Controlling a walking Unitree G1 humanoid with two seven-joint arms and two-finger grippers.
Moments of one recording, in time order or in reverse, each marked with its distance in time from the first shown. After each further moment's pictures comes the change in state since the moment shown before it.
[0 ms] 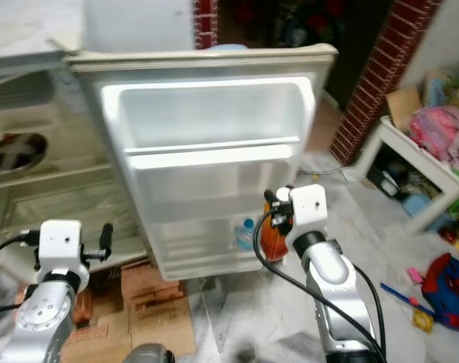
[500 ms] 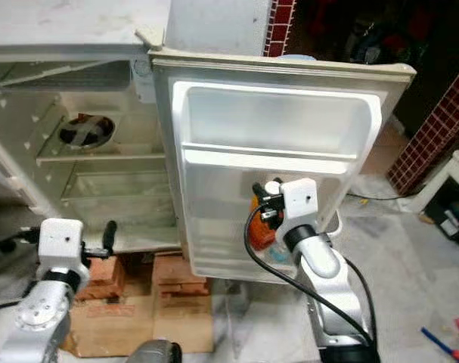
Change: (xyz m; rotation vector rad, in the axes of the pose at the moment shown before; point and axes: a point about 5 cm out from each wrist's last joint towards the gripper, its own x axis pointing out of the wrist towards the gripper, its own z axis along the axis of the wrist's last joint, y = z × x) left arm 0.002 -0.012 0.013 -0.058 -0.079 -0.110; right arm 0.007 0.005 0.012 0.021 -0.041 0.017
